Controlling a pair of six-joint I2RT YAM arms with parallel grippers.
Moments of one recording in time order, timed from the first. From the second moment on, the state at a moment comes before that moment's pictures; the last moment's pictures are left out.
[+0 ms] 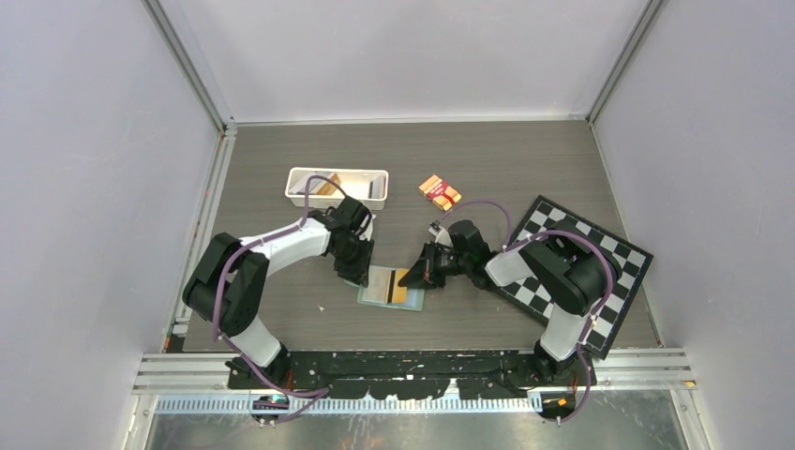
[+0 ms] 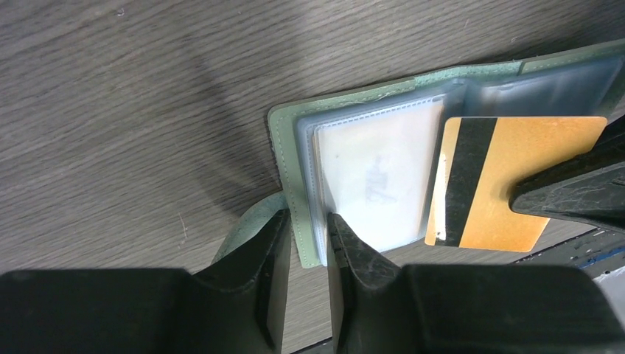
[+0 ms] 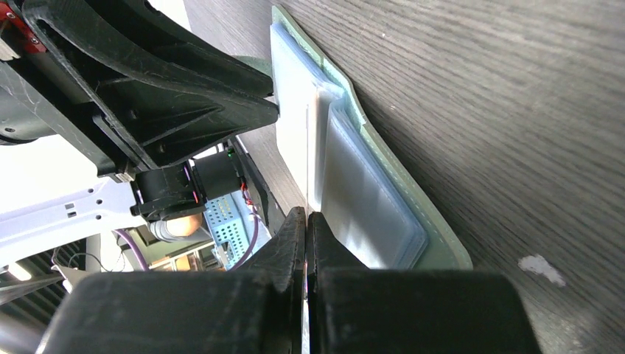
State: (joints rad) left arm -0.56 1.62 0.93 -0.60 0.20 -0.34; right arm 0.63 1.77 0.55 0.60 -0.70 1.07
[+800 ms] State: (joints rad) left arm -0.58 1.64 0.96 -0.63 0.14 -0.34; right arm 0.63 1.79 0.55 0.60 -0.70 1.07
